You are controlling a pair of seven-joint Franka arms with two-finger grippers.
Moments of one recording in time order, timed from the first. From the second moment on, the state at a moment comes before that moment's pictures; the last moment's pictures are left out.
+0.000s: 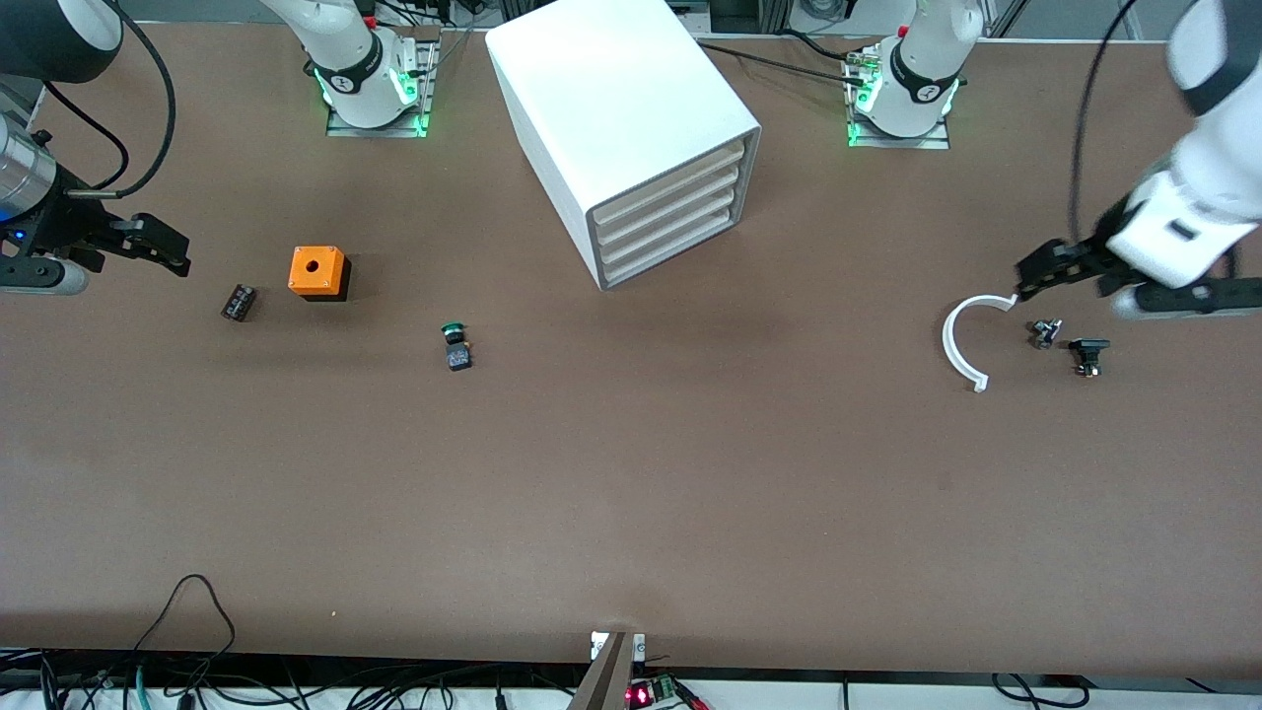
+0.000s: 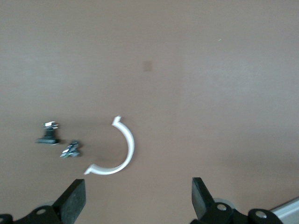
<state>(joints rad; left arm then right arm) 0.08 -0.01 -0.09 -1.75 0.00 1.75 -0.07 -0.01 0.00 0.02 -1.73 -0.08 1.73 0.03</state>
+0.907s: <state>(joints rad) 0.07 -0.04 -0.06 -1.72 0.02 1.63 -0.03 -0.01 0.00 0.01 -1.72 -0.07 1.74 0.03</state>
